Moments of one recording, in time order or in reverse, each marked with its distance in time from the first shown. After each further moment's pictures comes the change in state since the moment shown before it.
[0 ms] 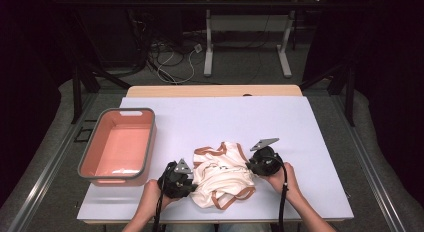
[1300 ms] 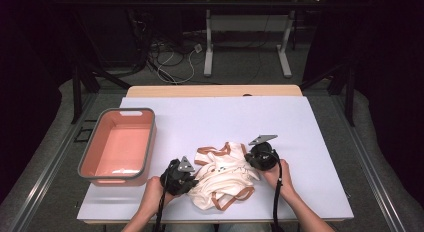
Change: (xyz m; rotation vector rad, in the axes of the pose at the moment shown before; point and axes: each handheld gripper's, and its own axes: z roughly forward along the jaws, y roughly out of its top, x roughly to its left) left arm 0.003 0.003 0.006 0.020 0.033 0.044; right arm -0.008 0.005 0.020 -0.042 -0.053 0.060
